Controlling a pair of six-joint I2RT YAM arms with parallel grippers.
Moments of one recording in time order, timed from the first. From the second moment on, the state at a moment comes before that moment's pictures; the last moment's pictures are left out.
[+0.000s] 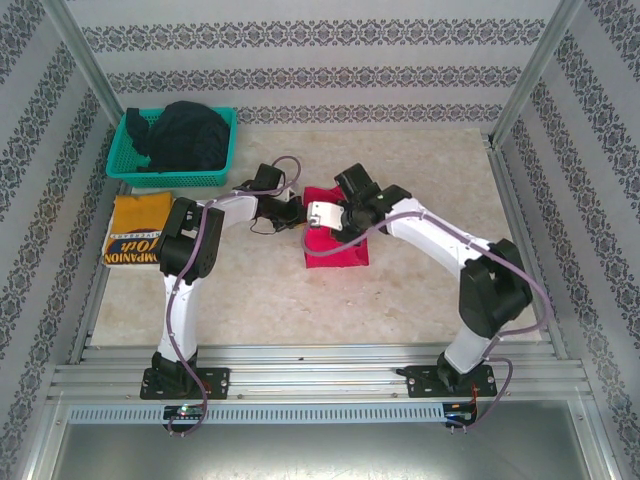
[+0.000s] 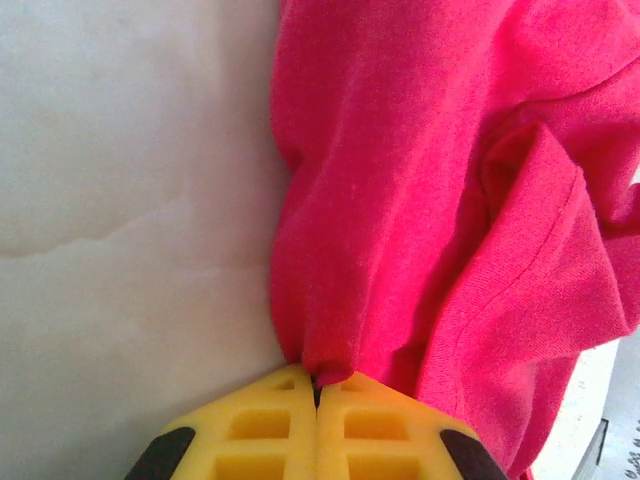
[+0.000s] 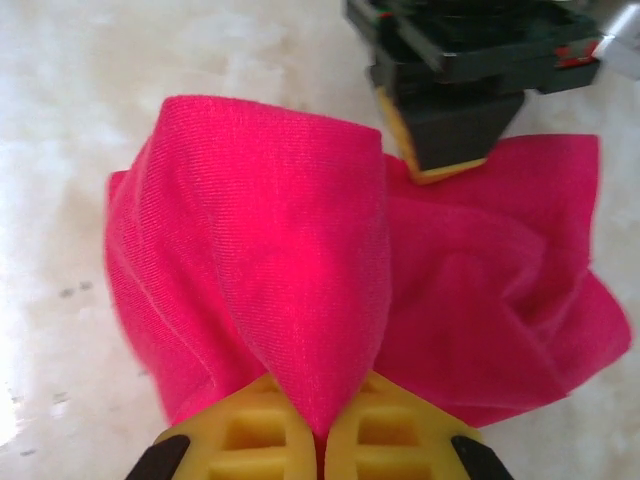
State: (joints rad) left arm -0.30 2.22 1.49 -0.28 0.62 -0.60; right arm 0.58 1.72 1.38 -0.71 -0.16 -0.87
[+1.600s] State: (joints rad) left arm -0.25 2.30 1.61 -0.37 0.69 -0.53; right arm 0.45 2.34 2.04 -0.60 -0.15 -0.87
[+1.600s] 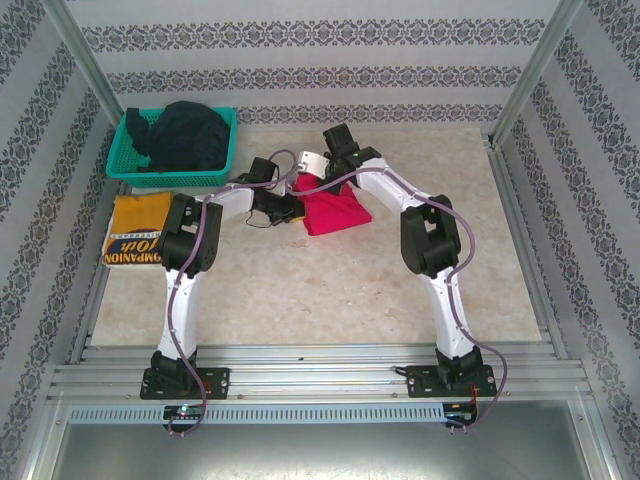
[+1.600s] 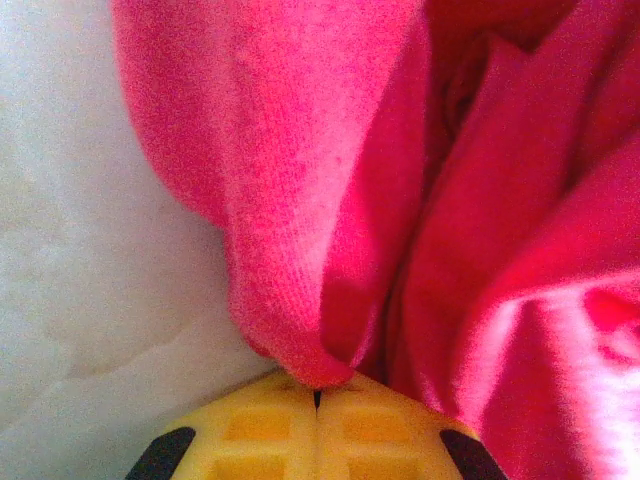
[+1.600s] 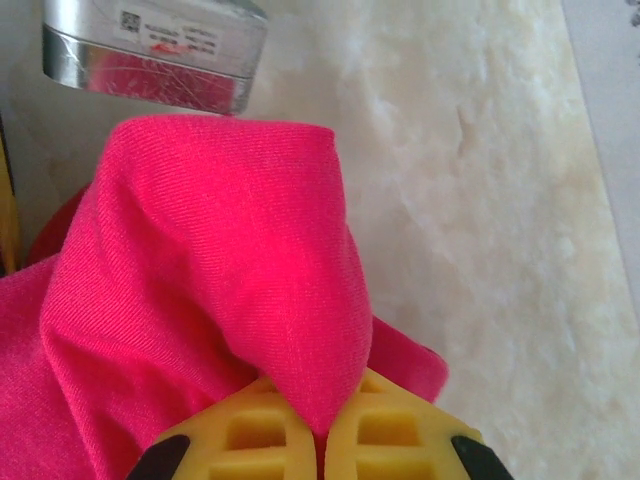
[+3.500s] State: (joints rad) left arm -0.21 1.93 1.12 -0.03 0.50 -0.64; right arm 0.44 1.95 1.18 -0.17 -0.26 0.48
